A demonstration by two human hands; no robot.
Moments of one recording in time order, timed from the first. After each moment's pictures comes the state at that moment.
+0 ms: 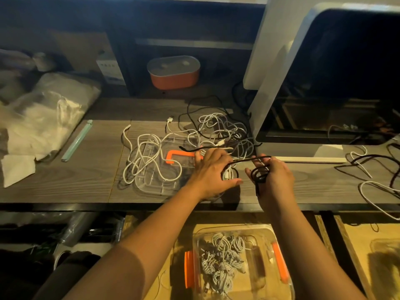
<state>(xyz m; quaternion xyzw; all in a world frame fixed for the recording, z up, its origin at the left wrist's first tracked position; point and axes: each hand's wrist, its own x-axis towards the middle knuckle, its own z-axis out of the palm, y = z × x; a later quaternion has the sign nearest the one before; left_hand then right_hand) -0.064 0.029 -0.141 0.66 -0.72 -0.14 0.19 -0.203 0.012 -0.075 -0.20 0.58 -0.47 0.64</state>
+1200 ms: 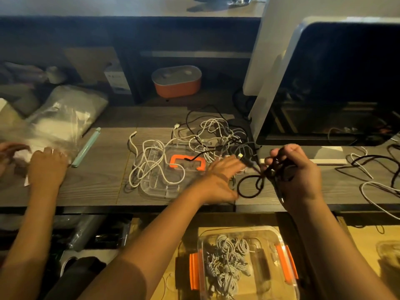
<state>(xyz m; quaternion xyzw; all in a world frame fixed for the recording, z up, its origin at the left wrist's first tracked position) -0.068 0.045 -0.102 0.59 -0.73 -0.33 0.14 -0.231 0.023 -0.030 -0.30 0.38 -0.50 0.72</state>
